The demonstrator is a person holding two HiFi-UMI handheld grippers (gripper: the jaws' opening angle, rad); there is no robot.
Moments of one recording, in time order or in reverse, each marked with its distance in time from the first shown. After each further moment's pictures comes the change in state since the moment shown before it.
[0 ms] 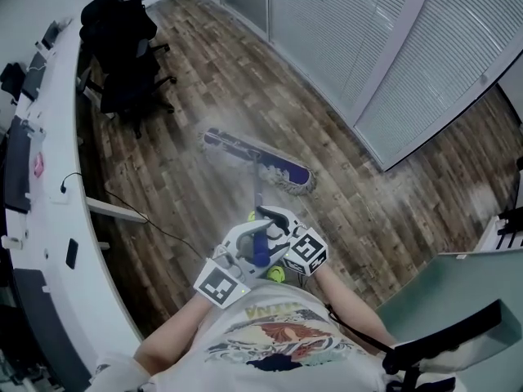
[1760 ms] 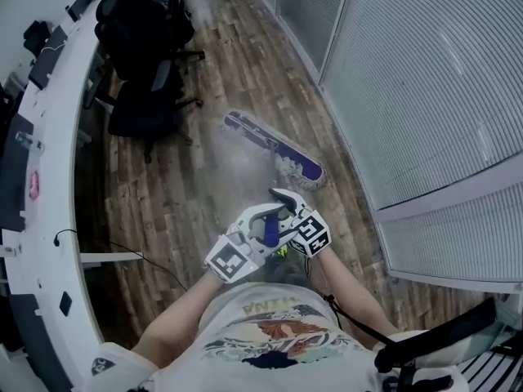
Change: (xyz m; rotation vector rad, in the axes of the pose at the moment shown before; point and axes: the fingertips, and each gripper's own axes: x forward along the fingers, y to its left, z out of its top) left arm 0.225 0.649 -0.078 -0.083 -0.029 0.195; right arm 0.383 -0.552 0.152 -0.094 0.167 0.139
